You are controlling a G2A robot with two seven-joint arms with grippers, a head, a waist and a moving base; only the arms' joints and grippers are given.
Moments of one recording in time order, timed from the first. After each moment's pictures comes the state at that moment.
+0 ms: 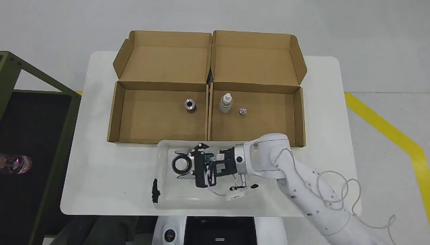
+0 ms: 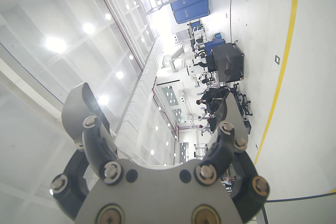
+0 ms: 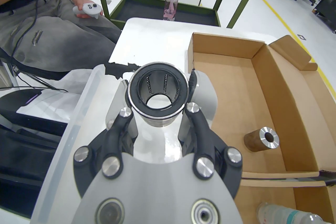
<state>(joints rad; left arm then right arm) -0.19 -0.18 -0.57 -1.44 2.04 -0.23 0.13 -1.07 -1.26 0.88 -1.76 -1.32 -0.95 0.18</state>
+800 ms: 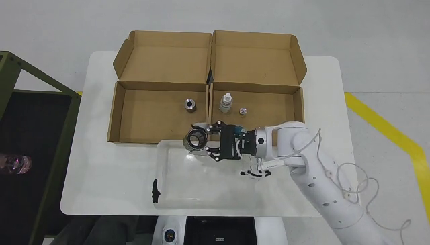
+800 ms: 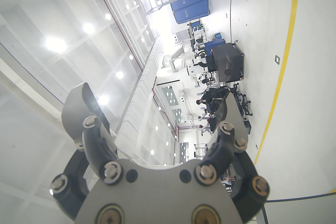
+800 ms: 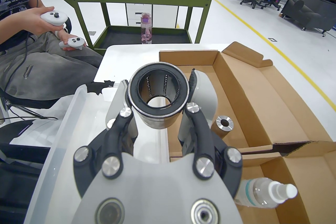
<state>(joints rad) -0.19 -0.18 -0.57 -1.44 2.04 -0.23 0.13 -1.05 -1.23 1.00 -1.75 -1.18 -0.93 0.14</state>
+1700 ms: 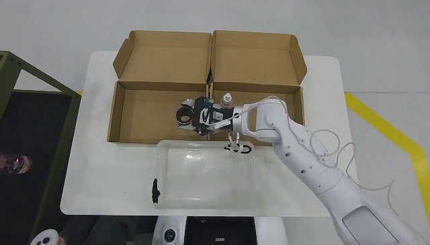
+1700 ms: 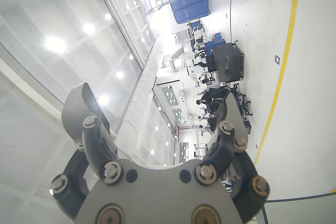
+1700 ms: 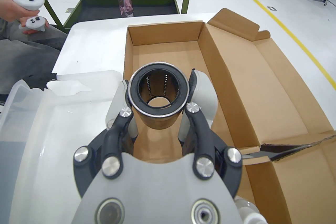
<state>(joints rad) -0.19 -0.18 -0.57 -1.44 2.04 -0.23 0.13 -0.75 -1.32 0.78 -1.42 -1.16 -0.77 0.22</state>
